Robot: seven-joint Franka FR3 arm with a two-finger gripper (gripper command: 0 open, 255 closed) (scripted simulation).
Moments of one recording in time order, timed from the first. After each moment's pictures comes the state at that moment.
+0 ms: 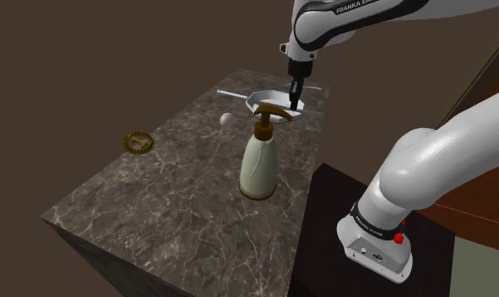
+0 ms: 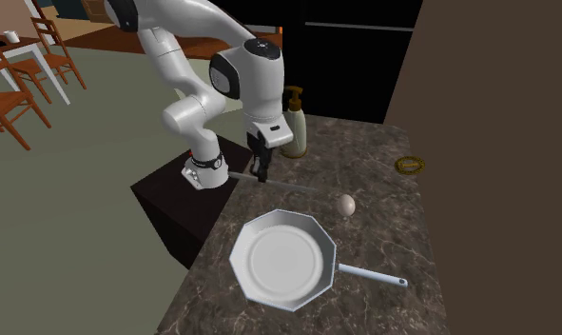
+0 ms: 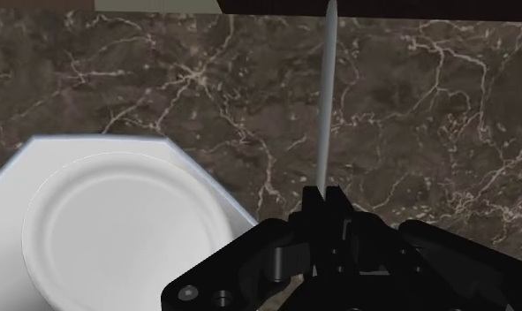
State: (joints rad) arm -0.01 -0.46 -0.21 -2.46 -0.12 1.96 -0.50
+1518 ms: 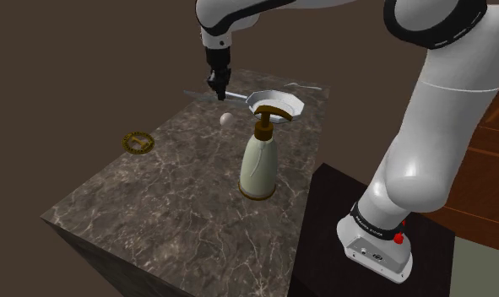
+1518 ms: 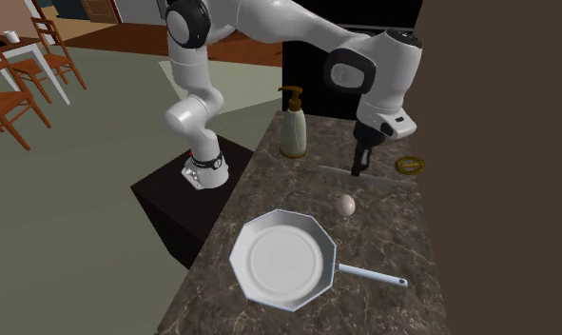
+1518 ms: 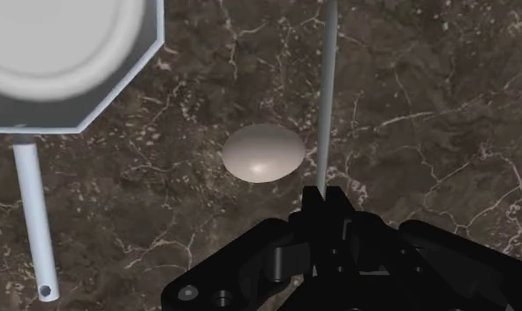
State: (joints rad) arm 0.15 0.16 -0.04 -1.76 0.00 1.86 -0.25
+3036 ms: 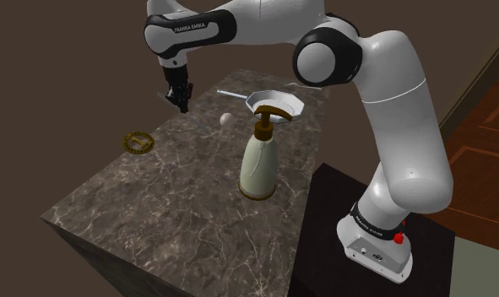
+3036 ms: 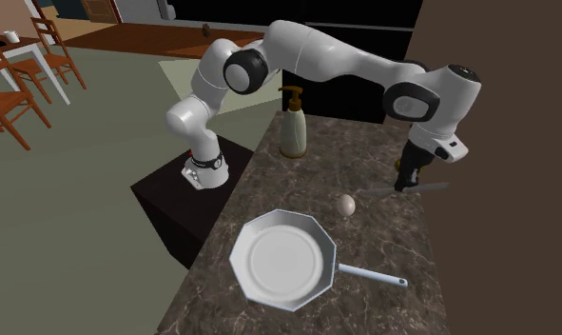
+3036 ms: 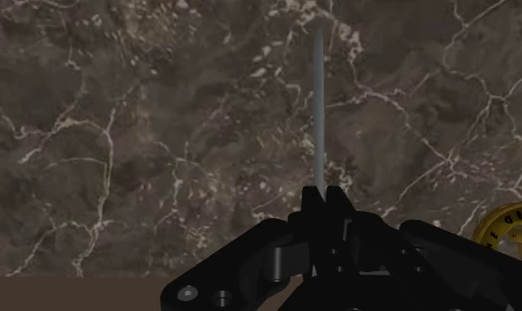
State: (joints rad) arm 0.21 0.67 -0.01 -1.16 0.00 1.76 -0.14
